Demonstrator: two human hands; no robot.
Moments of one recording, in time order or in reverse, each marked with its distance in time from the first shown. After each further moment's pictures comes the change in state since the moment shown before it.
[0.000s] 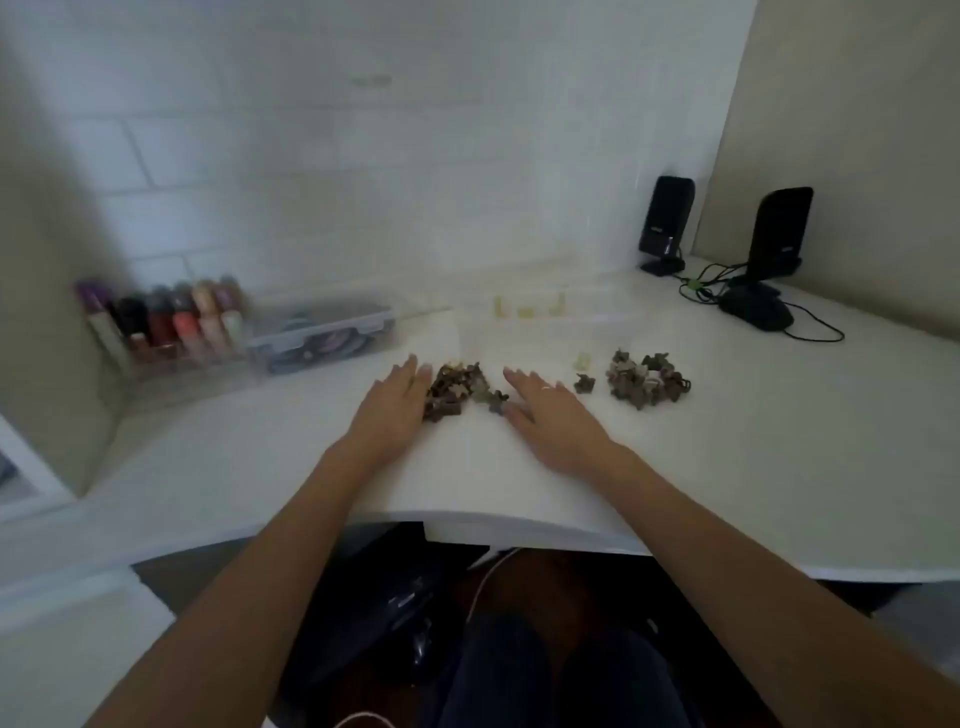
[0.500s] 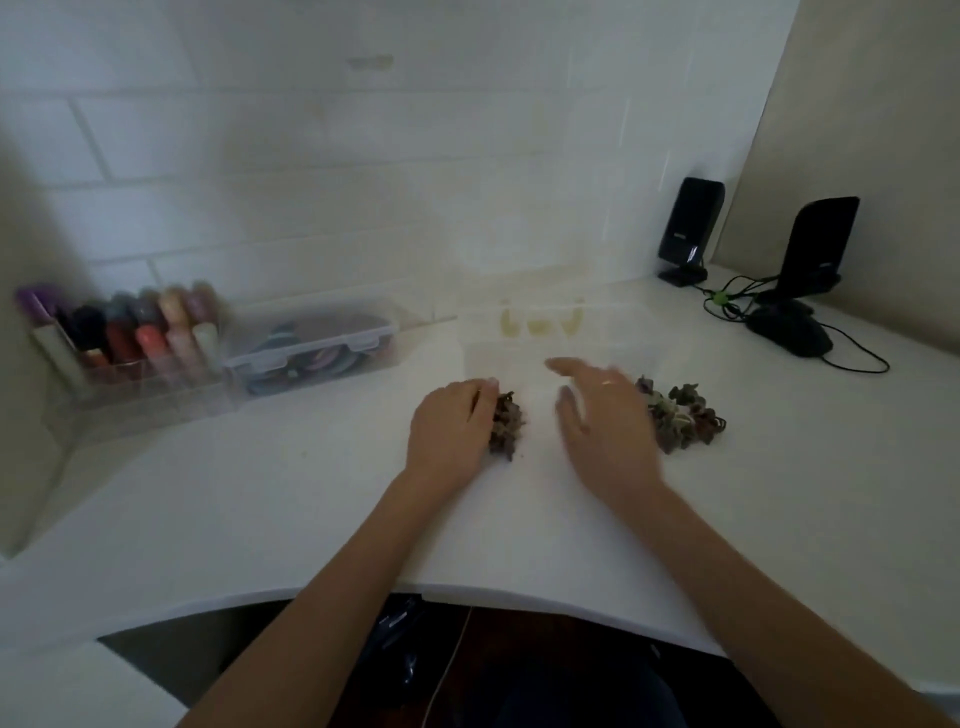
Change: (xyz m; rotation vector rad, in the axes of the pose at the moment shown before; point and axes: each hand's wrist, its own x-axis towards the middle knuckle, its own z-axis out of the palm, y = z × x) left_hand 0.030 0.029 0.049 0.071 0.182 0.150; right_hand 0.008 0.007 -0.020 0.033 0.584 -0.011
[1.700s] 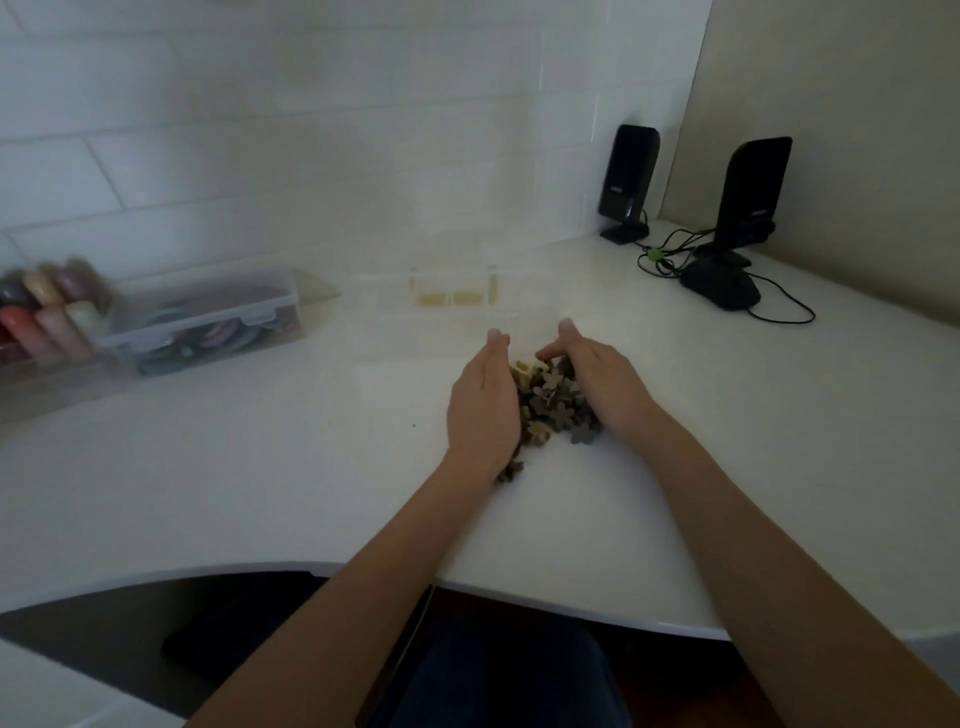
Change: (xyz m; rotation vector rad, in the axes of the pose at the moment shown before) left_hand -0.021 0.111 0.085 -0.544 0.033 -0.227; right_hand 0.014 0.094 -0.050 0.365 -0.338 0.392
